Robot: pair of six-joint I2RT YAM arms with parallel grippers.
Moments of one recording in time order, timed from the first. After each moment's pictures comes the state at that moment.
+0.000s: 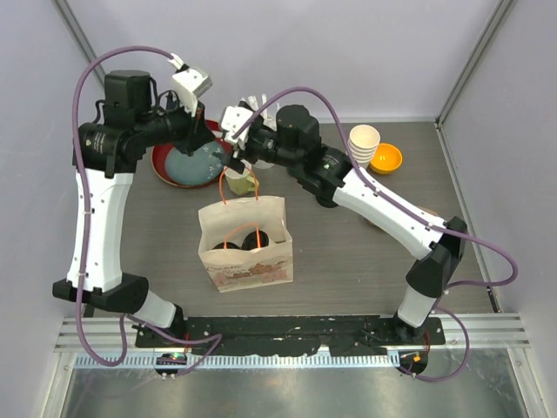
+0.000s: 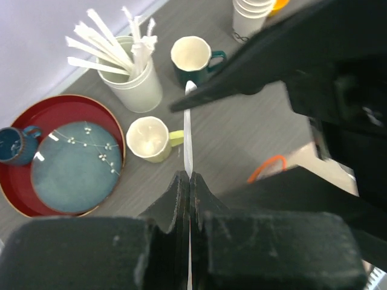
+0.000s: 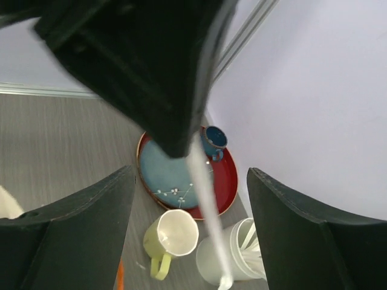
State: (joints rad) left arm -0.23 1.52 2.19 -1.17 0.47 0.29; right arm 0.87 1.71 1.81 -0.12 -0.27 -0.53
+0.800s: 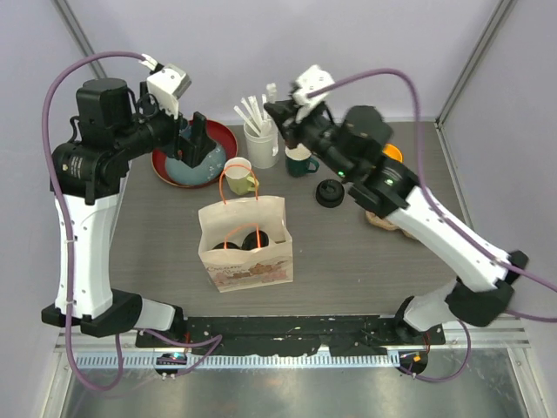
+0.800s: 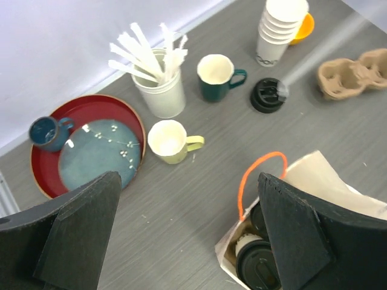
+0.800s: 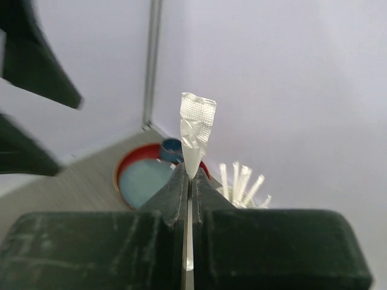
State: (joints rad) left arm -0.24 1.40 2.17 -1.17 0.41 0.23; right arm 0.89 1.51 1.77 -0.11 0.14 -0.28
